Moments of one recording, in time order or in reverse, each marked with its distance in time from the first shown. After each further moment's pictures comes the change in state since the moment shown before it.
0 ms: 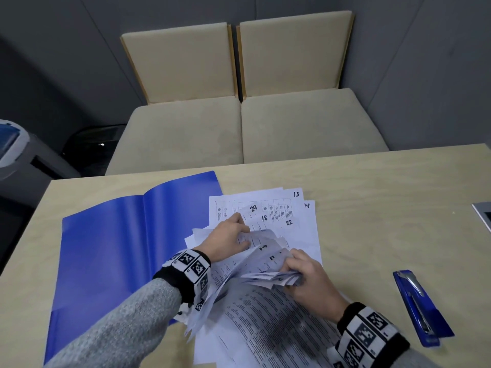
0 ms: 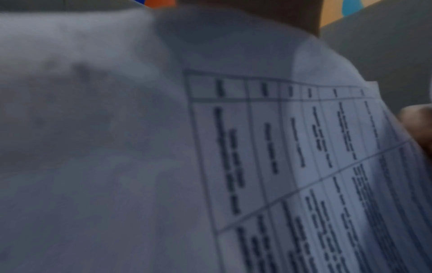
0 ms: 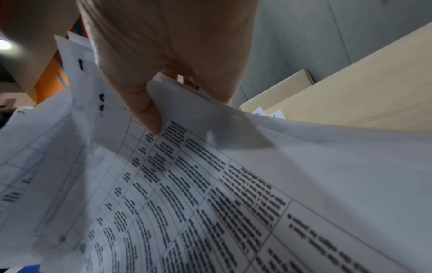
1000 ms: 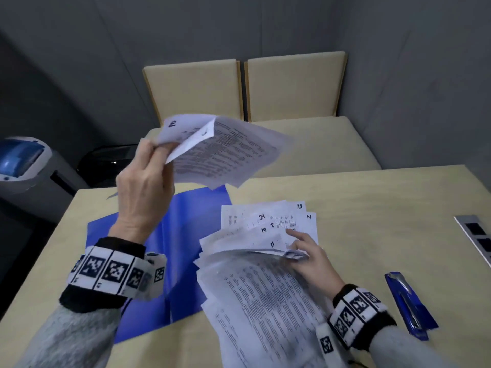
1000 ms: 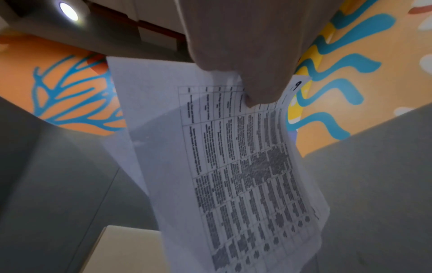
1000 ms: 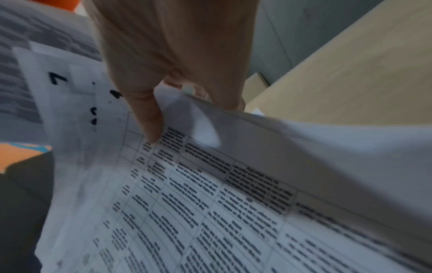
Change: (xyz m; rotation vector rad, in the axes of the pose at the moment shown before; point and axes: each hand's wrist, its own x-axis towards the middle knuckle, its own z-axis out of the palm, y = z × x) left_hand -0.136 0.035 -0.173 0.445 1.282 0.138; right_hand 0.002 -0.039 -0.018 0.233 0.136 0.141
